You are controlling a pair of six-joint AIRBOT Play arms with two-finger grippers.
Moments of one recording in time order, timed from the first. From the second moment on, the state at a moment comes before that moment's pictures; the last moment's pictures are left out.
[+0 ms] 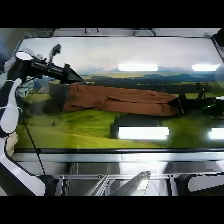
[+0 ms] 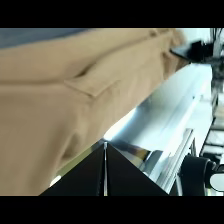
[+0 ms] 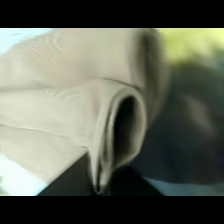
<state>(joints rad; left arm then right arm) 0.04 -1.96 1.78 0.56 -1.48 -1.13 -0.43 -1.70 1.00 -0.46 1.10 0.92</state>
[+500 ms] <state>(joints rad) -0.44 -2.13 1.88 0.87 -1.20 -1.32 -0.47 -1.66 1.03 -0.41 1.28 0.87</state>
